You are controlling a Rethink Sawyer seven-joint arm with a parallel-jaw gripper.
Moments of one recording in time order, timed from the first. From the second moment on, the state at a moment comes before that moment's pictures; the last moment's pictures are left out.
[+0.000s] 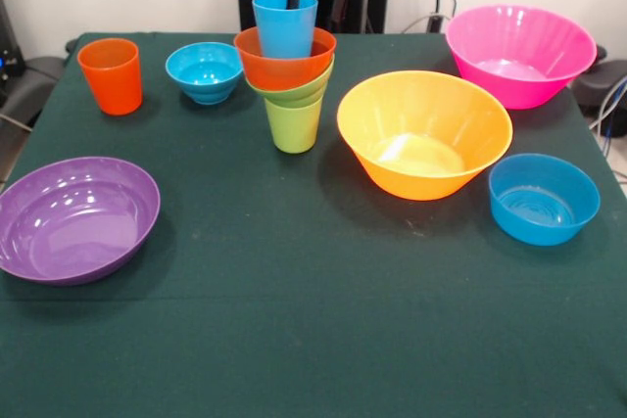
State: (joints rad) arm -0.24 -0.84 -0.05 1.98 -0.24 0.45 1.76
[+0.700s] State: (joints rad) arm -0.23 -0.84 -0.06 1.98 -0.24 0.45 1.76
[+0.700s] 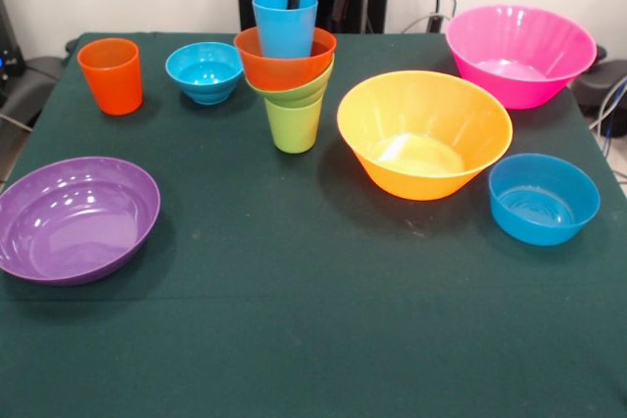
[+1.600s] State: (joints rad) arm -0.17 -0.88 -0.09 1.98 -0.24 0.45 1.76
